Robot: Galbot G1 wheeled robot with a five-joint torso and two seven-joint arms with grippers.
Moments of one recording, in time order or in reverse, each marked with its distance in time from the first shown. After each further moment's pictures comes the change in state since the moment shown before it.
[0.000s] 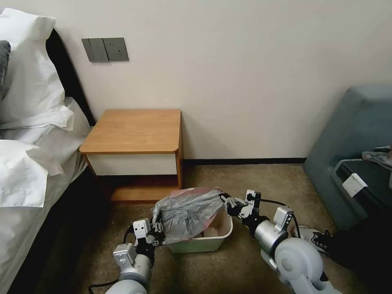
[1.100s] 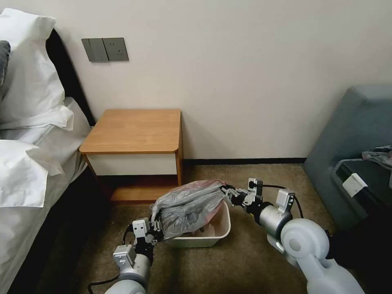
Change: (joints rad) left arm -0.025 -0.007 -0.021 0.036 -0.039 -0.018 -0.004; right arm 0.034 -0.069 0.024 0.104 0.169 -0.147 0.098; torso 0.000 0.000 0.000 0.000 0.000
